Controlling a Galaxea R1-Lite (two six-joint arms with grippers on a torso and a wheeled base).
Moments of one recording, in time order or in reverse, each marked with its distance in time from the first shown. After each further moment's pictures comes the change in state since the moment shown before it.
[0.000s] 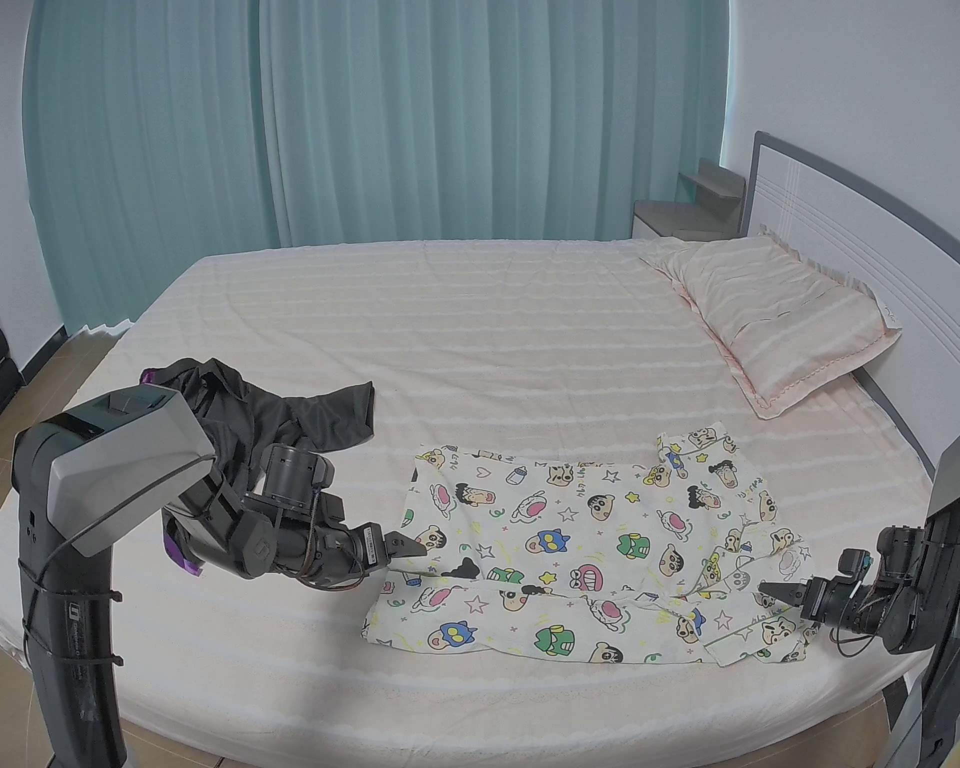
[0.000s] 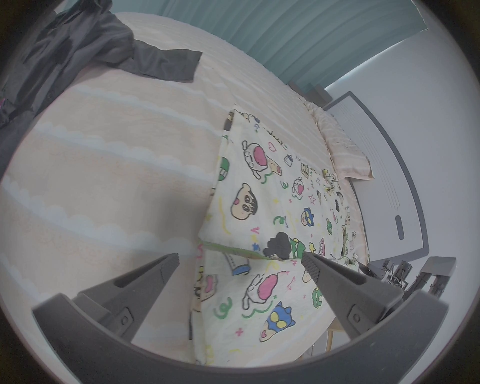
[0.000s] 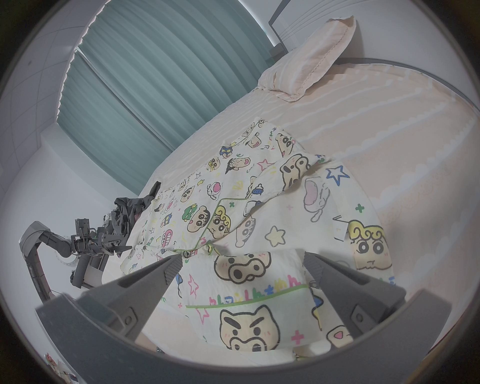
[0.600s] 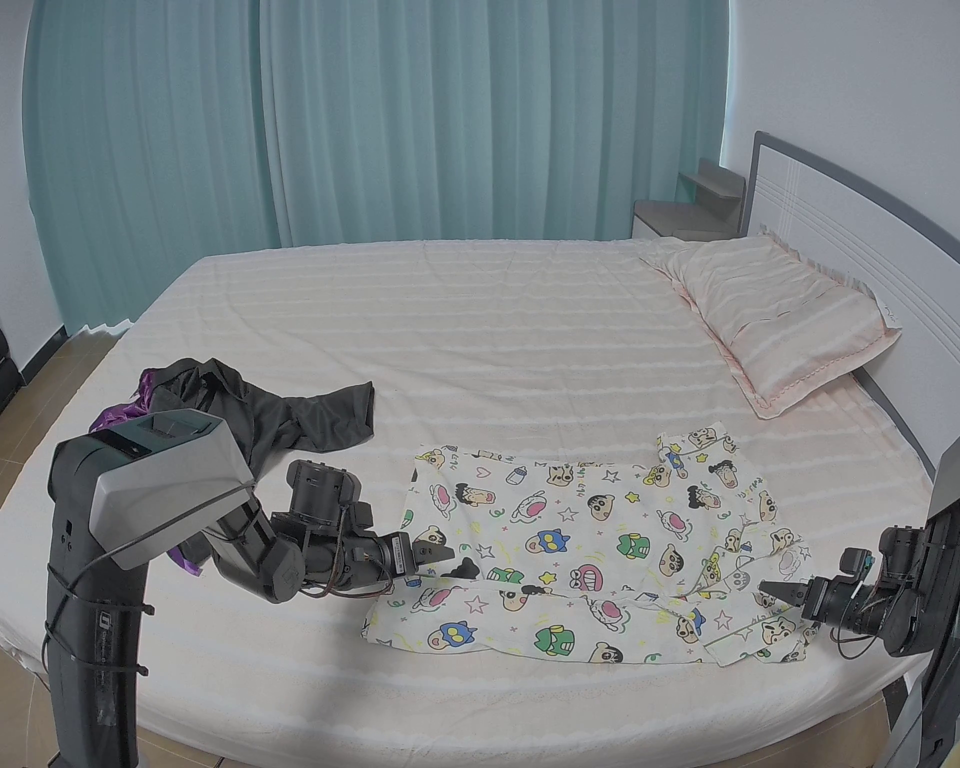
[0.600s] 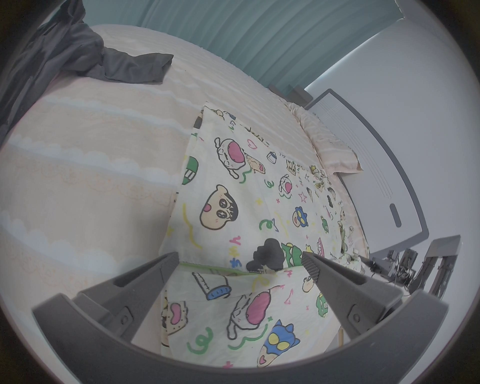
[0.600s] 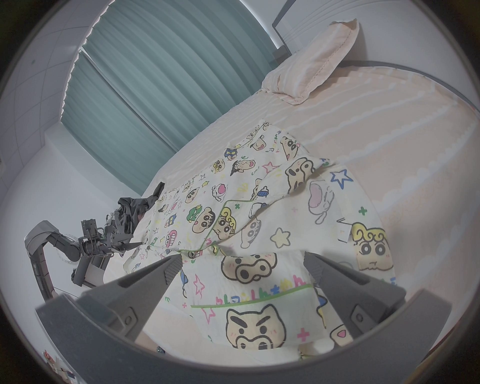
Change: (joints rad) left arm -0.058 0.093 -0.004 -0.202 0.004 0.013; right arm 0.001 -0.003 0.021 -0.040 0.016 0.001
